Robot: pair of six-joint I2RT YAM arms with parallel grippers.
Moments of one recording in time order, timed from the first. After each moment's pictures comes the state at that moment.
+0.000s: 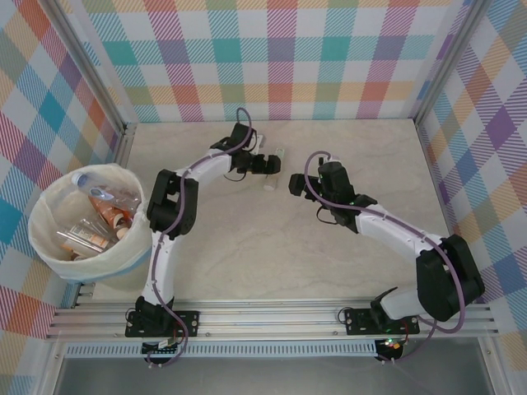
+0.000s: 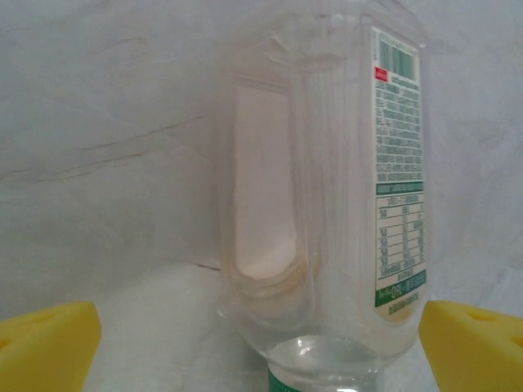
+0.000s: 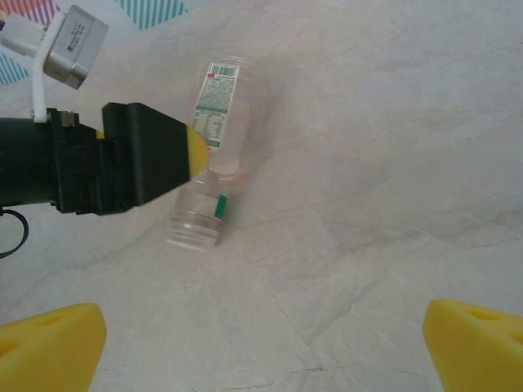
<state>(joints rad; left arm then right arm) -0.44 2.29 1.84 -0.47 0.28 -0.27 0.54 1.39 0.86 -0.08 0.12 0.57</state>
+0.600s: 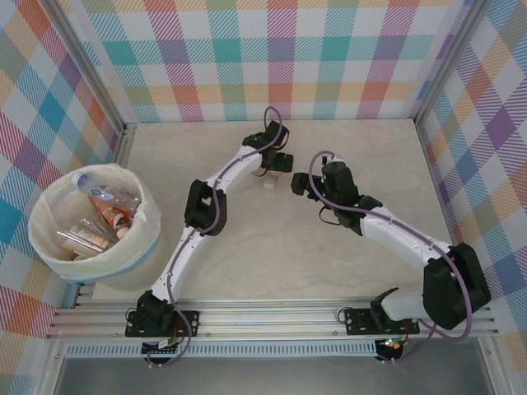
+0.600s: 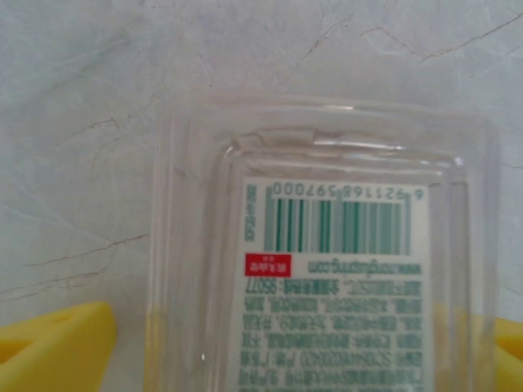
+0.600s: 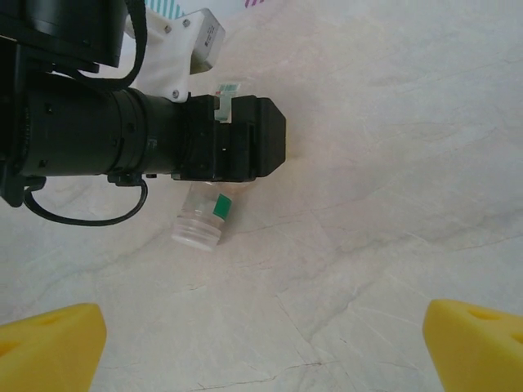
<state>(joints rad) -0.54 2.73 2.61 -0.92 -0.10 -0.33 0.54 1.32 0.85 -0.11 0.13 0.57</state>
